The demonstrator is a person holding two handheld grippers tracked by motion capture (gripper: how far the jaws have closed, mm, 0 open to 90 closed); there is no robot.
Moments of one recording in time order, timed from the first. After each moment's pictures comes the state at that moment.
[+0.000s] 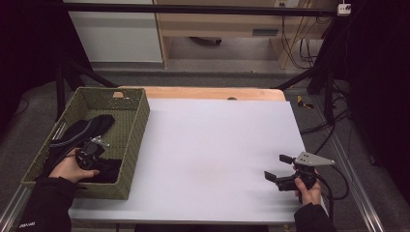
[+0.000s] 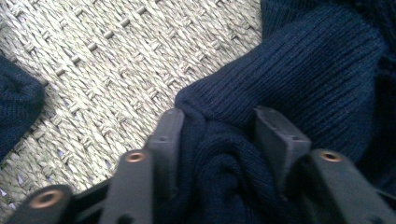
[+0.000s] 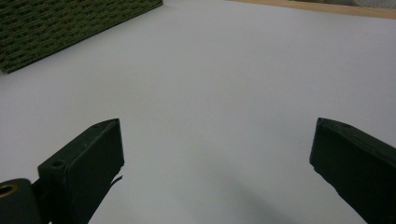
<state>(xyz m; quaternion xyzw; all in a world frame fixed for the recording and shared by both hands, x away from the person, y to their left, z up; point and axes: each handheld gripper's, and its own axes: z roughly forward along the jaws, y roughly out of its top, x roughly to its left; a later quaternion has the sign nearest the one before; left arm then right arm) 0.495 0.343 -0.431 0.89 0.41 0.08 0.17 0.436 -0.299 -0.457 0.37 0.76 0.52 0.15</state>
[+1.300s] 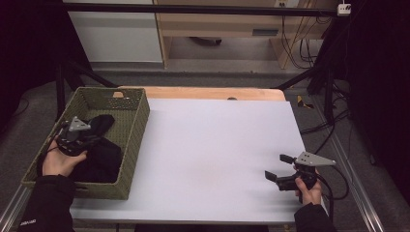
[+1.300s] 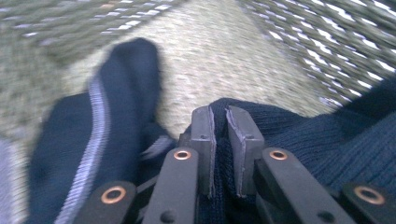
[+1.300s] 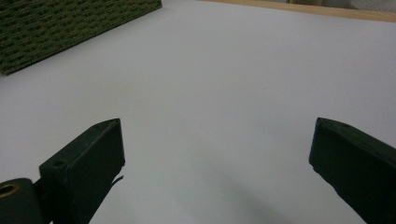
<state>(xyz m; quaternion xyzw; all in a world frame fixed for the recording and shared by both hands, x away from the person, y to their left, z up) 0.498 0.378 -0.377 0.80 0.47 0.28 0.26 0.436 -0.300 -0.456 0.37 0.75 0.52 0.15</state>
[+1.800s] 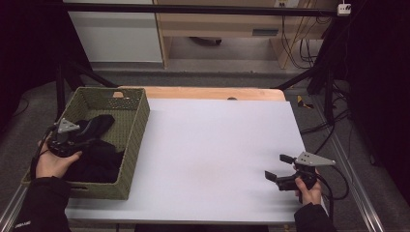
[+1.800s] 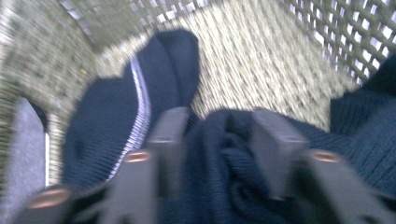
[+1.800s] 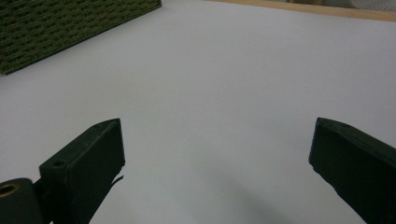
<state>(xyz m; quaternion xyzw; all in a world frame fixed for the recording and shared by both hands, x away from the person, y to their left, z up) 0.493 0.398 -0.387 0.77 0.49 0.29 0.29 0.436 -0.300 -0.456 0.37 0.75 0.52 0.15</state>
